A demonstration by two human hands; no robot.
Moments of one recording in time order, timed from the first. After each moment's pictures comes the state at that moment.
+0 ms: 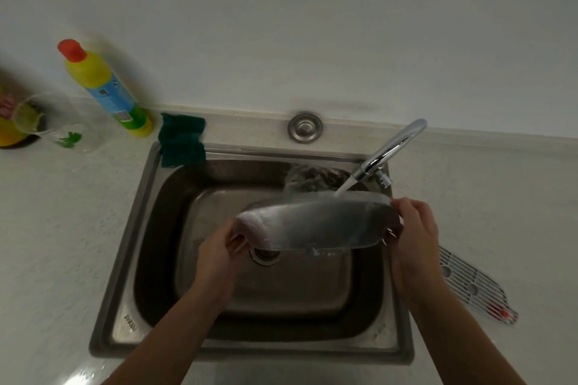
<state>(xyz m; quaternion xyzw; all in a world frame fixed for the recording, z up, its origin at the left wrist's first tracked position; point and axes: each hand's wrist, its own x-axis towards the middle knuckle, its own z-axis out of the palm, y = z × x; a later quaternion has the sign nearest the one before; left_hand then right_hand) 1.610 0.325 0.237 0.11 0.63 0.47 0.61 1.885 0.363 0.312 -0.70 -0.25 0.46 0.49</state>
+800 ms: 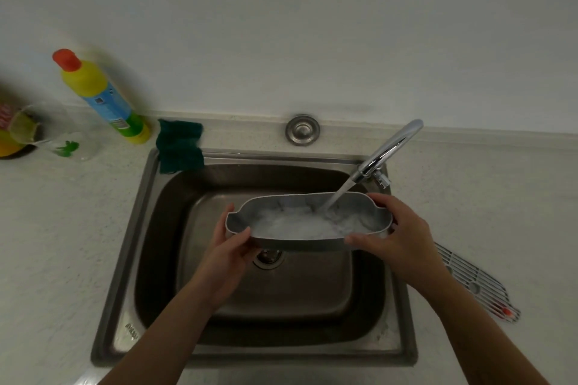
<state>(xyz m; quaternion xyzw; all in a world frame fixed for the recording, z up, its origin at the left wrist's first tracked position) 1.599 0.335 0.225 0.06 0.48 0.49 0.72 1.907 0.366 0.310 -0.65 -0.63 0.36 0.23</state>
